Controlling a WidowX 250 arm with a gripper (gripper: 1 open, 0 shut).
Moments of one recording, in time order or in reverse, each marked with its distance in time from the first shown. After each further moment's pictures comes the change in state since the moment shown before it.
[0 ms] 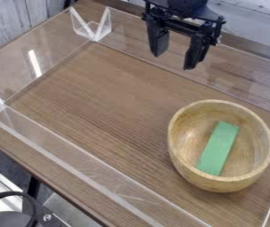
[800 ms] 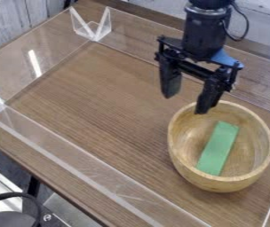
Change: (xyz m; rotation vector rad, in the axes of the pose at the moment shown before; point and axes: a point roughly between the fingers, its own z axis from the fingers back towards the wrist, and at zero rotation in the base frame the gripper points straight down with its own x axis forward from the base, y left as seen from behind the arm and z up) arm -0.032 -0.047 -0.030 -0.047 0.140 -0.118
